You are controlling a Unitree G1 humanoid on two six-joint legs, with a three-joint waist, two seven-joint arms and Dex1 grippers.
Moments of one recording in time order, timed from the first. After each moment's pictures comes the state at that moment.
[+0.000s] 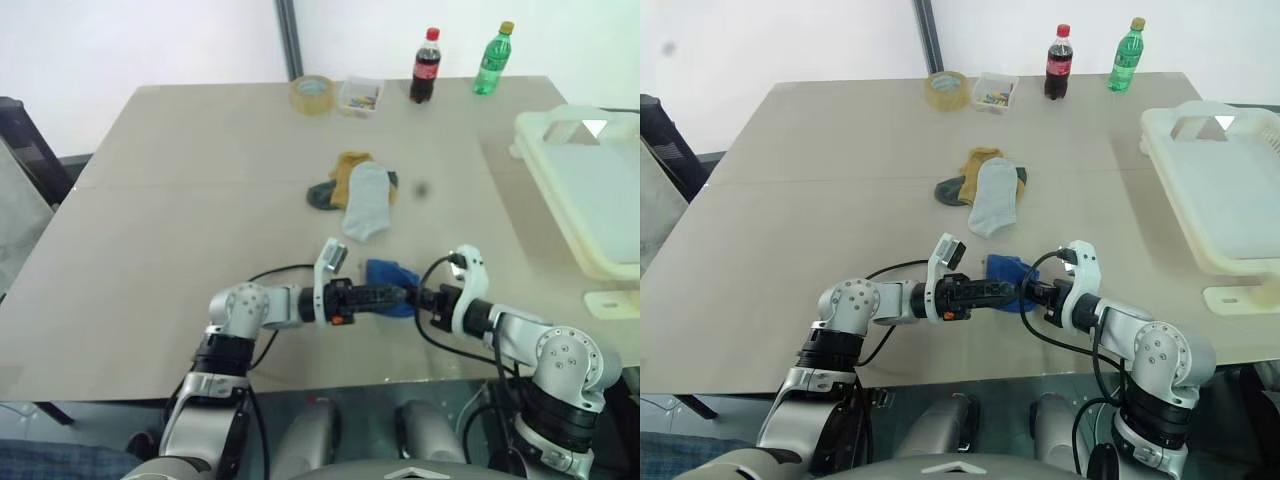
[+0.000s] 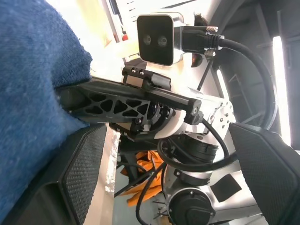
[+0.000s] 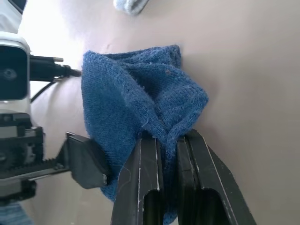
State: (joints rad) left arm -0.47 0.24 -0.01 0.17 -0.95 1.32 -0.93; right arm -0.25 0.03 -0.36 -0.53 0.61 1.59 0.28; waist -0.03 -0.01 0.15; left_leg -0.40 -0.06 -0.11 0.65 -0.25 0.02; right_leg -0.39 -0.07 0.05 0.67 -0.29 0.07
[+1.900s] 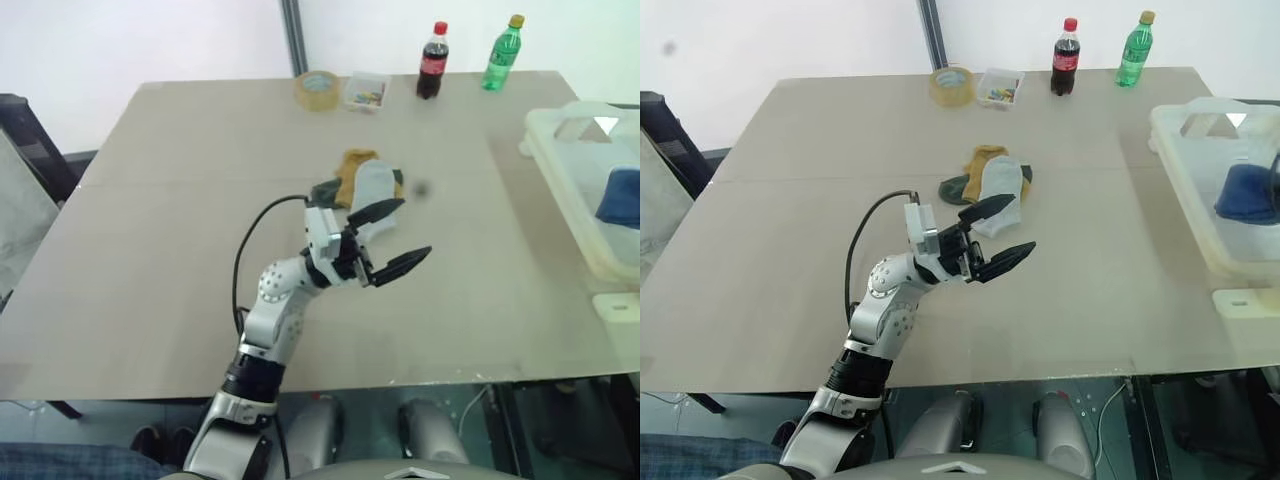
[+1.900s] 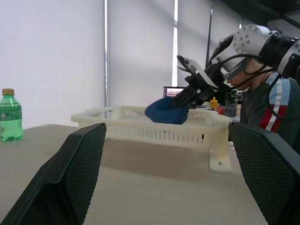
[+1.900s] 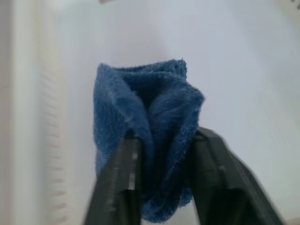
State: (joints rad) left arm -0.39 0.10 -0.16 0.02 -0.45 -0.06 -0.97; right arm -0.77 -1.14 -0.28 0.60 0.51 1.13 0.51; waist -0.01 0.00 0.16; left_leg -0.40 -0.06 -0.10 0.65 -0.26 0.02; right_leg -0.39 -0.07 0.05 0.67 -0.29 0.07
